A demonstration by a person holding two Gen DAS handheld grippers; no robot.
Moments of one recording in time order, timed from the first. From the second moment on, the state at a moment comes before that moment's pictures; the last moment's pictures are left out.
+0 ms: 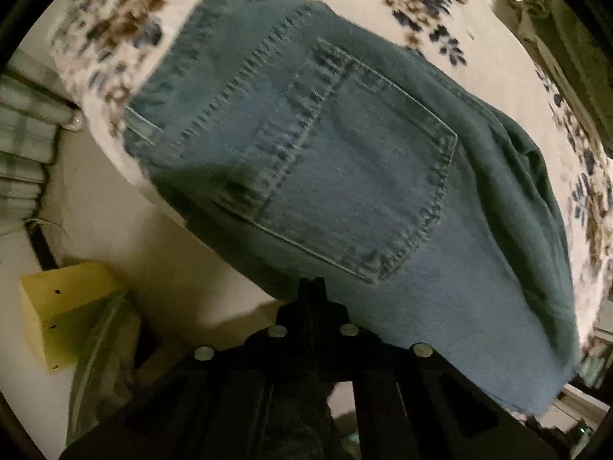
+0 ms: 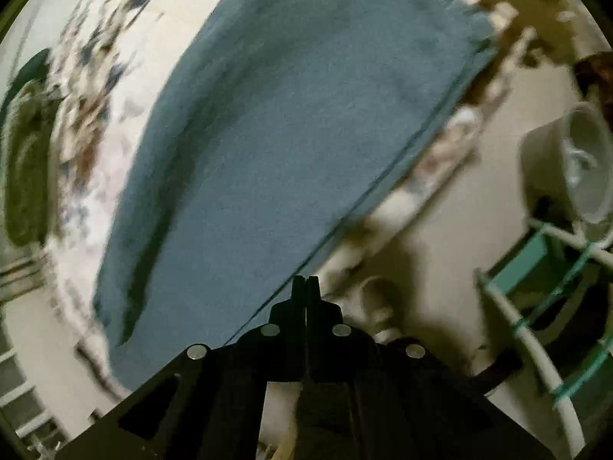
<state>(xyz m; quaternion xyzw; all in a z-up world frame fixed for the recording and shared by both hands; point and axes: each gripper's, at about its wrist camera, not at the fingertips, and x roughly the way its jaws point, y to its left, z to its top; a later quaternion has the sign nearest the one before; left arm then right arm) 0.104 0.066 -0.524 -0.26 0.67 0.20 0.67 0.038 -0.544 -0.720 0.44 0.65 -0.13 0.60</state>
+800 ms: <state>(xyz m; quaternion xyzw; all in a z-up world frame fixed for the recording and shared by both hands) 0.044 0.062 -0.598 -0.40 0.66 0.22 0.59 0.066 -0.468 -0.774 0.48 0.69 -0.10 0.54</state>
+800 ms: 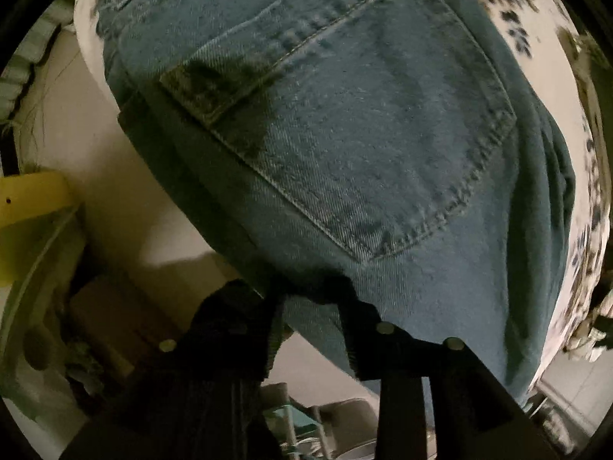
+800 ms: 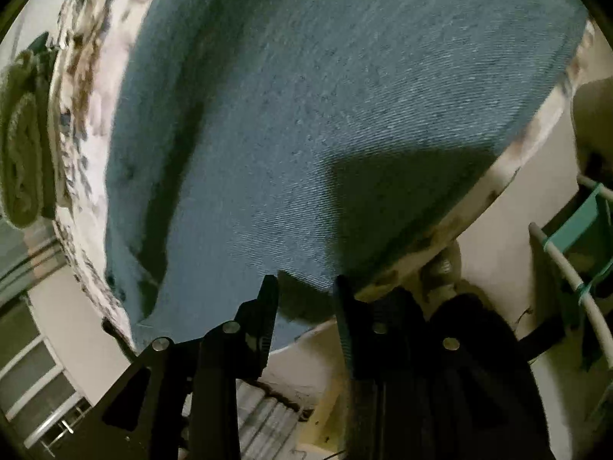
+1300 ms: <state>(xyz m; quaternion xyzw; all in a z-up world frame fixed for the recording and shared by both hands) 0.025 0.050 -0.555 -0.37 0.62 0.23 0.65 0.057 -0.454 -0.740 0.41 0.68 -0.13 0.60</state>
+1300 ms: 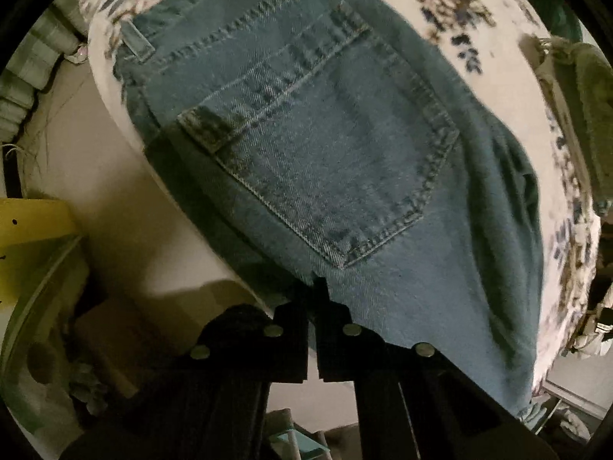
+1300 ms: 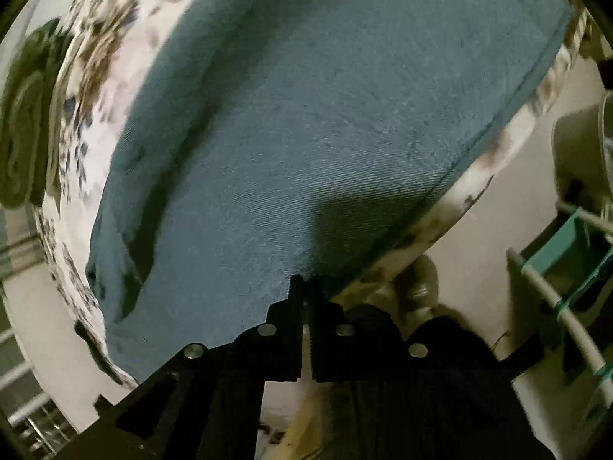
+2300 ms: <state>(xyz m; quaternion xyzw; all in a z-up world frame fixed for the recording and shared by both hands) 0.177 -0.141 -0.531 -0.08 0.65 0.00 0.76 0.028 -0.671 -0.711 0.46 0.56 -0.25 0.64</state>
